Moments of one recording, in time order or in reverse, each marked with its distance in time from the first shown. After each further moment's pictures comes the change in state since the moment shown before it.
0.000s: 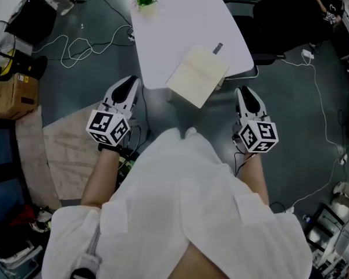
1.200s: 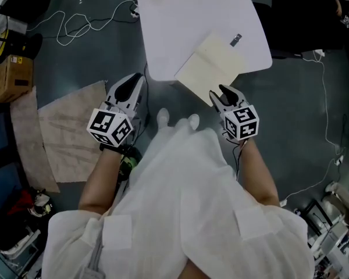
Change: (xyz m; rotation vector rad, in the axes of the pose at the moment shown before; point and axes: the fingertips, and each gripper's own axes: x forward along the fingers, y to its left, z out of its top) left arm 0.018 0.058 -0.066 -0.148 0.081 0.024; right arm 0.111 0.075 -0.157 -0.151 0.473 0.301
